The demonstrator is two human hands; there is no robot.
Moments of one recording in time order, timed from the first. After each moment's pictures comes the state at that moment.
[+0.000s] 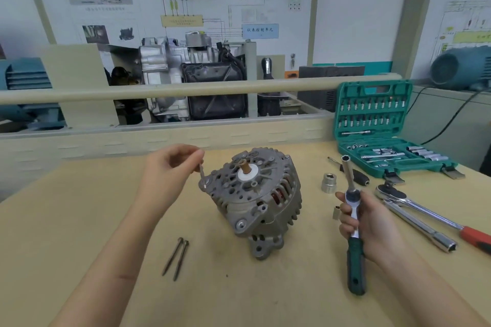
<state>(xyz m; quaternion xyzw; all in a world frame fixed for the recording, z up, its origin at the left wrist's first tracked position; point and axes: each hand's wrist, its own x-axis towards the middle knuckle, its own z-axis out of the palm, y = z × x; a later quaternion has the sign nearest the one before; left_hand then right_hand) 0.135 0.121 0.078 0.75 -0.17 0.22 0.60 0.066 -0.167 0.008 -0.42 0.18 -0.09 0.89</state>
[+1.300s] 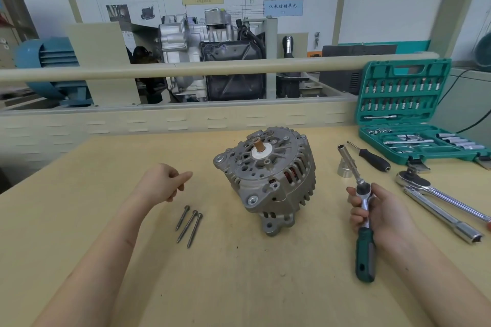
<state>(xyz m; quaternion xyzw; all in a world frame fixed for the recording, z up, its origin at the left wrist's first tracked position) 0.175 0.183 0.014 0.94 0.00 0.07 0.32 0.073 -0.165 -0.006 -0.40 0.24 -0.02 0.88</state>
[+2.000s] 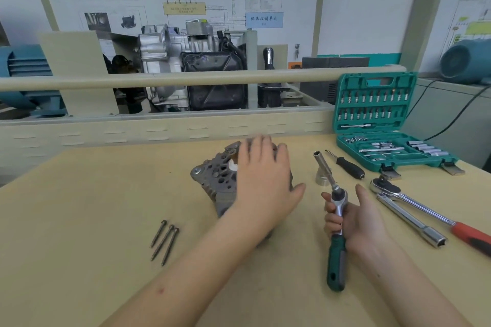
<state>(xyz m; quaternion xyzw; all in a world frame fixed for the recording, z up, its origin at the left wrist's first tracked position) 0.091 -0.008 0.061 0.92 -0.24 0.30 0.06 0.071 -0.163 -0.002 -0.36 0.22 -0.03 0.91</state>
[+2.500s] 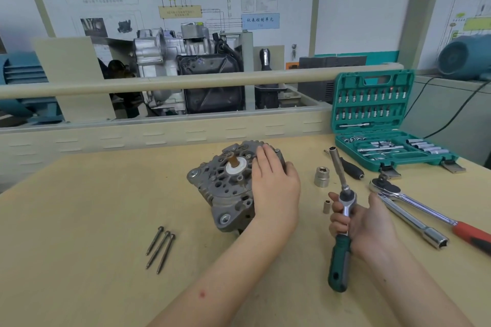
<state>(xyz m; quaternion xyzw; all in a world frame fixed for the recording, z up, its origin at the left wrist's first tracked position) 0.101 -0.045 0.039 0.95 -0.20 0.22 0.03 0.066 -0.173 0.003 -0.31 0.23 -0.06 0.92</state>
